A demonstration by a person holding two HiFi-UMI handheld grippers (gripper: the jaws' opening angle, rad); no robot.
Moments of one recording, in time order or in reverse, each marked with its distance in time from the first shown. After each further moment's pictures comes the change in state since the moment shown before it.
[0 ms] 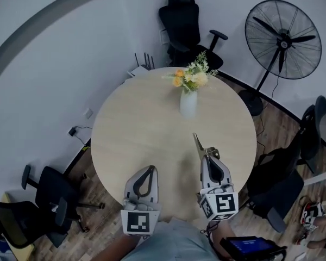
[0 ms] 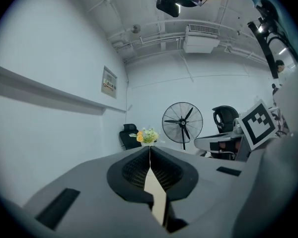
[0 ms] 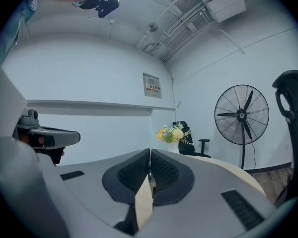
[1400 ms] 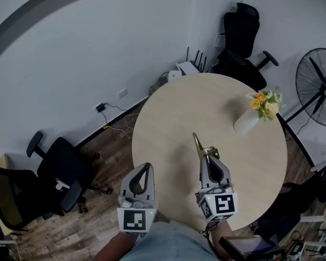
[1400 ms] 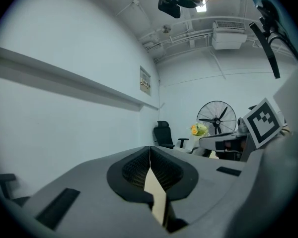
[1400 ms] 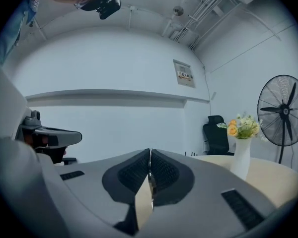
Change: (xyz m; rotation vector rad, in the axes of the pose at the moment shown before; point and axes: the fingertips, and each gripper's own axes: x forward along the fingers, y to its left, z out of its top) left arm -0.069 0.265 -0.050 -0.111 0.013 0.332; right arm 0.166 0.236 -0.029 -0.088 0.060 0.298
